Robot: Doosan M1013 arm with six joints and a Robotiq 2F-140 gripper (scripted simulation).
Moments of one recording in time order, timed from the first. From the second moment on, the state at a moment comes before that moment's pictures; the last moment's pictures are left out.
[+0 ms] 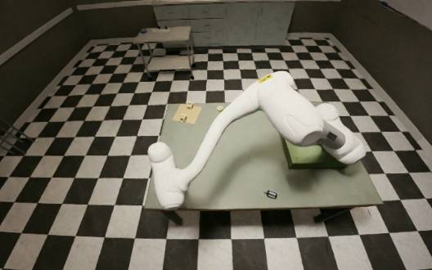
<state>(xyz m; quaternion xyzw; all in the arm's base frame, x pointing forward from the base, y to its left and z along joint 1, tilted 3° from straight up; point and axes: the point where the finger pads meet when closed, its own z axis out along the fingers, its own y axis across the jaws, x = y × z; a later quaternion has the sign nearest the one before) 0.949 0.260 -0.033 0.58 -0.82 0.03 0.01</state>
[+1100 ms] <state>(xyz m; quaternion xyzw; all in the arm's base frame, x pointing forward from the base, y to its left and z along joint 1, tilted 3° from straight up) 0.948 0.262 0.001 0.58 -0.82 0.03 0.01</state>
